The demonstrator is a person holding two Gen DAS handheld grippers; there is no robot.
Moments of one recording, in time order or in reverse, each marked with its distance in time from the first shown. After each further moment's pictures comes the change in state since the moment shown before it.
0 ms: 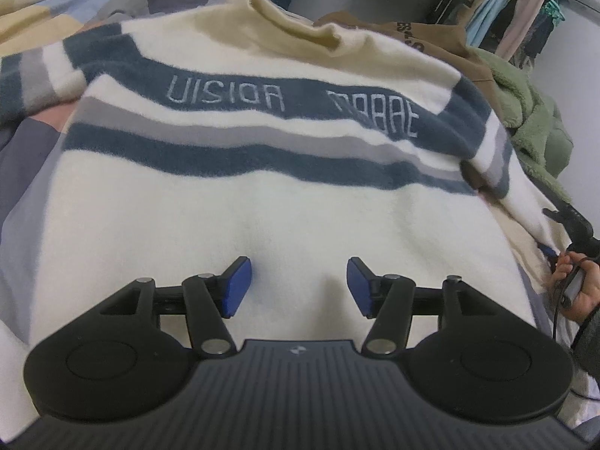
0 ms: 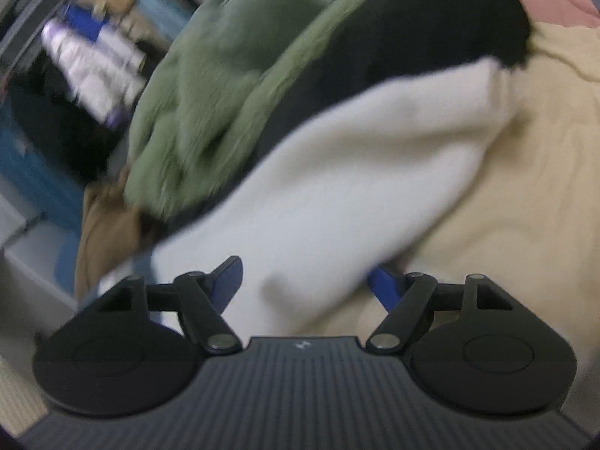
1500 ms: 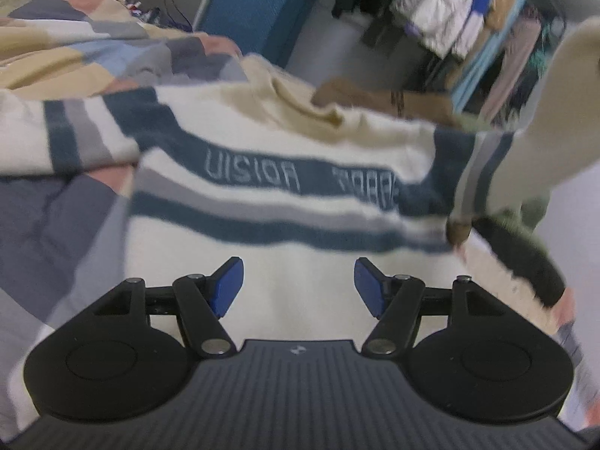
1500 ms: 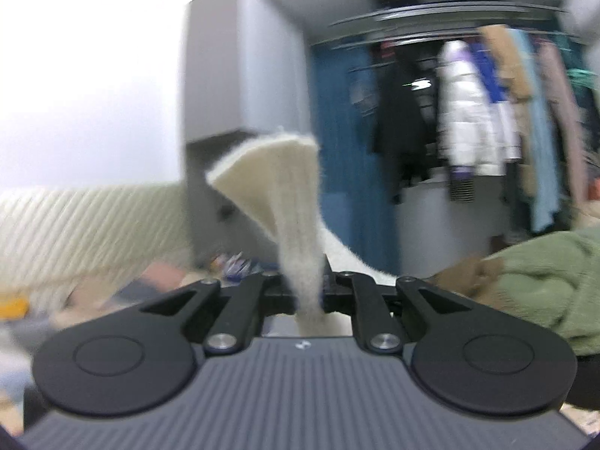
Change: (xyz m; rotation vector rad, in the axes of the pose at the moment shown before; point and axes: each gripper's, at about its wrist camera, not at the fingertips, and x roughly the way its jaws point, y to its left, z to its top) left arm -0.089 0.040 0.016 -0.056 -0.194 -0.060; right arm -0.268 0.318 -0.128 -0.947 -0.092 0.735
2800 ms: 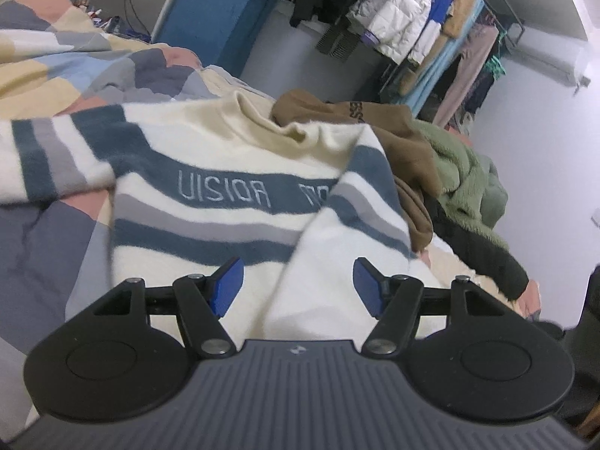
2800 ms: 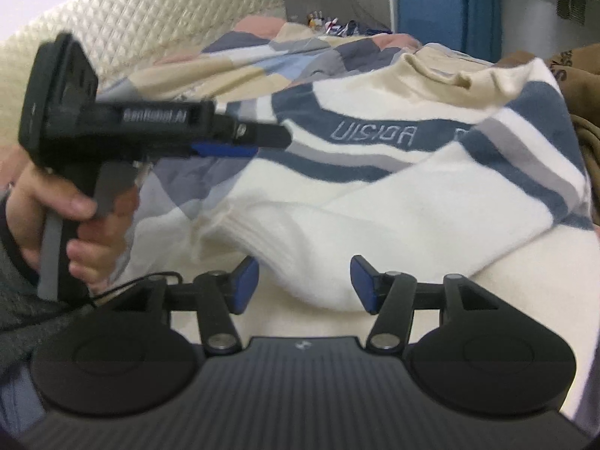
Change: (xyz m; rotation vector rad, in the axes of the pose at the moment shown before) left arm -0.004 0.016 0.014 0.069 -0.001 -0.153; right arm 0.020 0.091 -0.167 -0.008 0.721 0.268
